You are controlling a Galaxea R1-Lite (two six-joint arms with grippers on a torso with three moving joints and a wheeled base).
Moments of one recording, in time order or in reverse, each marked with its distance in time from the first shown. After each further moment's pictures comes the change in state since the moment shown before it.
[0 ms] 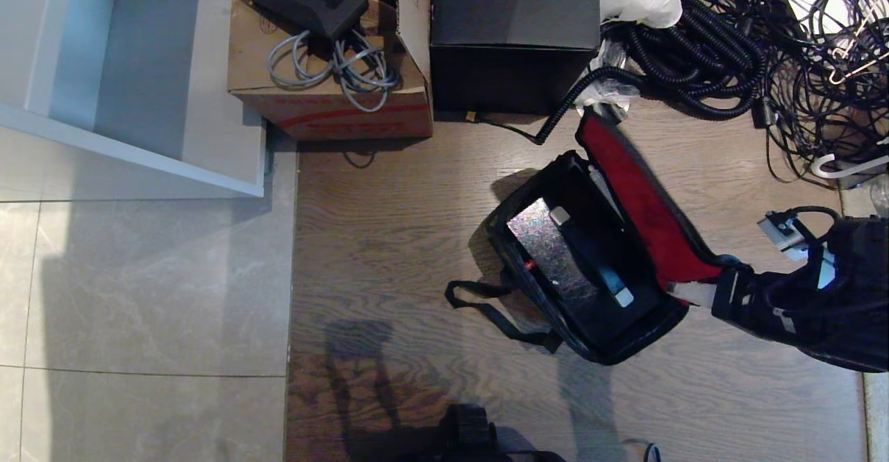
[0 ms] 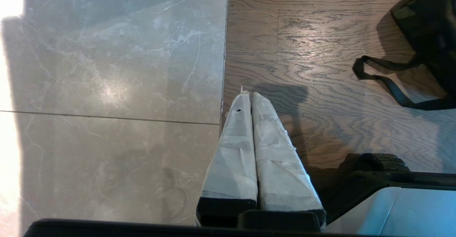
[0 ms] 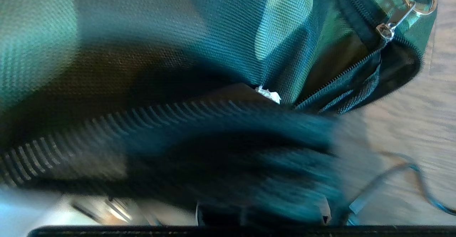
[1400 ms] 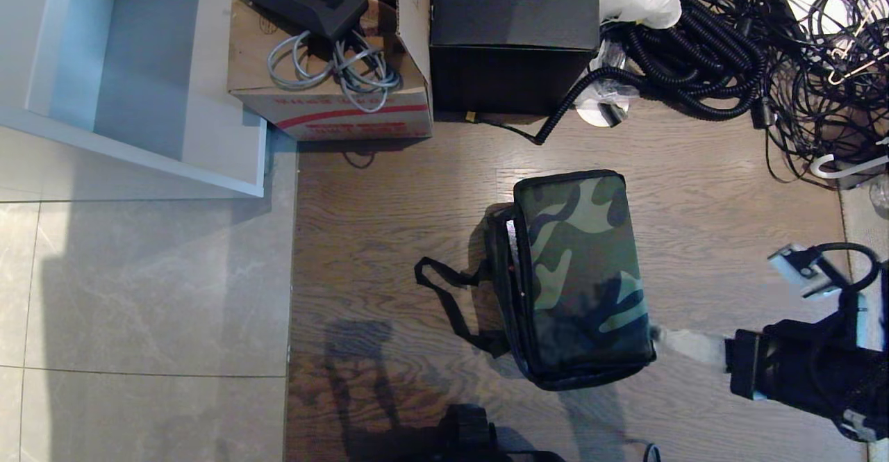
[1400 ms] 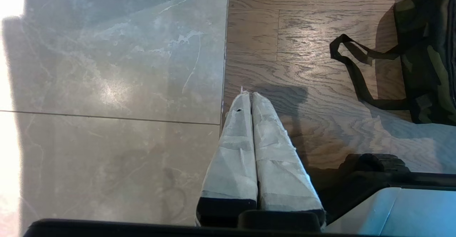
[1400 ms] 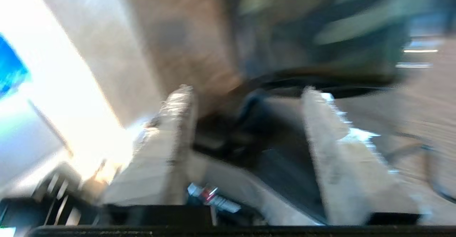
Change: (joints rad) left arm 0.000 0.000 0.000 0.000 0.000 0.000; right arm 0.227 -0.251 0.128 0.071 -0.148 -0.018
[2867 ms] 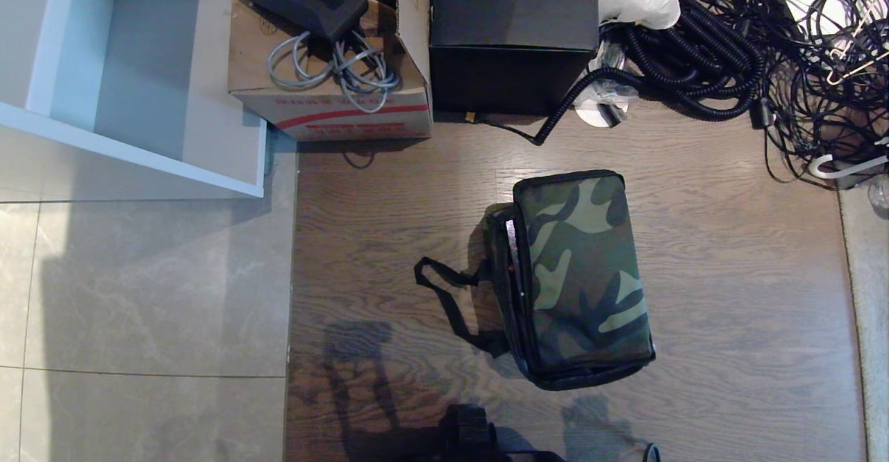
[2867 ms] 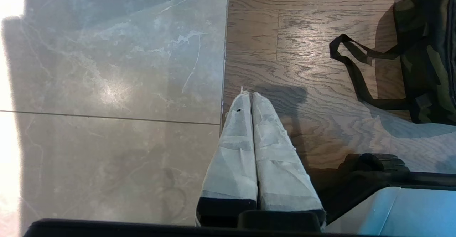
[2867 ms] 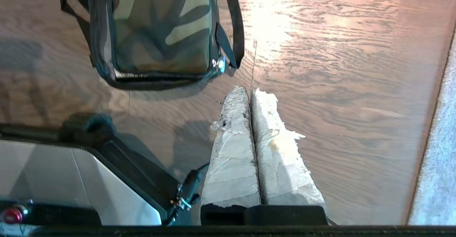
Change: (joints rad) left arm 0.000 0.000 0.000 0.000 0.000 0.000; right arm -0.308 -1.146 0.311 0.471 -0.187 -0.502
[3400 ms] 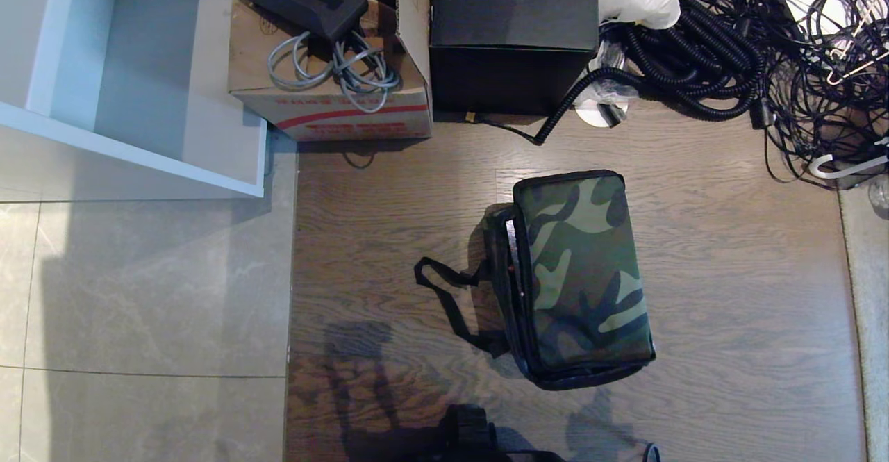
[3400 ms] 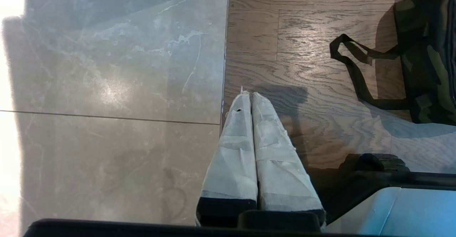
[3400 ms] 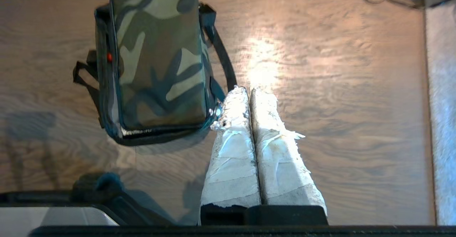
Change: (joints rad) left arm 0.000 0.000 0.000 0.000 0.000 0.000; right arm 0.004 -0.126 0.006 -0.082 -0.060 0.107
